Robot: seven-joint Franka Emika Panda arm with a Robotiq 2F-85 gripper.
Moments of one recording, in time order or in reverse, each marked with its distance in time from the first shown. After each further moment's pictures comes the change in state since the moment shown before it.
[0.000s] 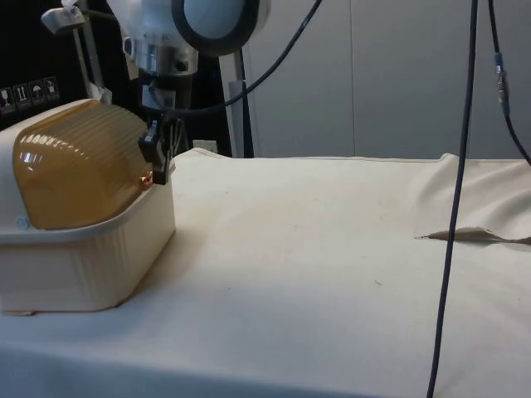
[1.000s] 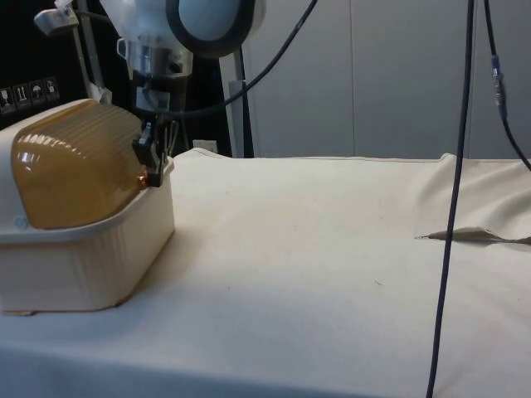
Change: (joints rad) arm 0.002 0.017 0.009 0.023 0.000 -0.002 0.007
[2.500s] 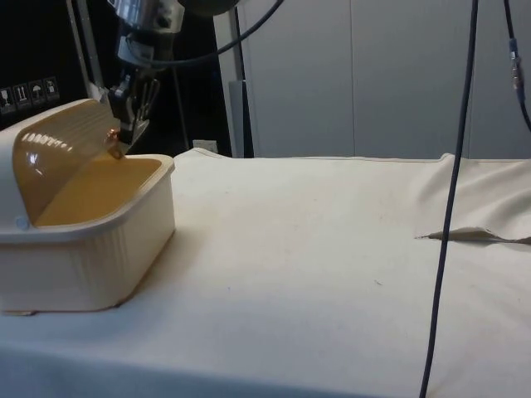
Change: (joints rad) arm -0.001 -0.086 -0.004 0.008 0.000 0.058 0.014
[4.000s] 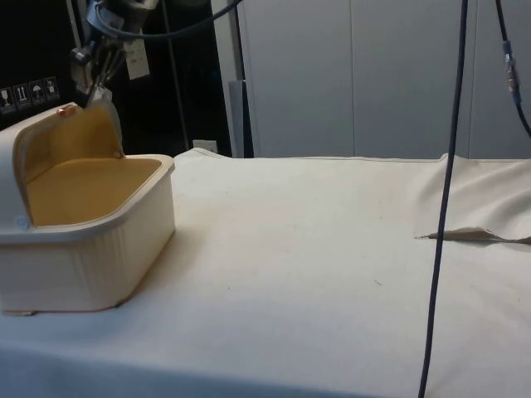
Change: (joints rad) arm -0.001 0.033 -0.010 0.089 0.000 0.159 0.020
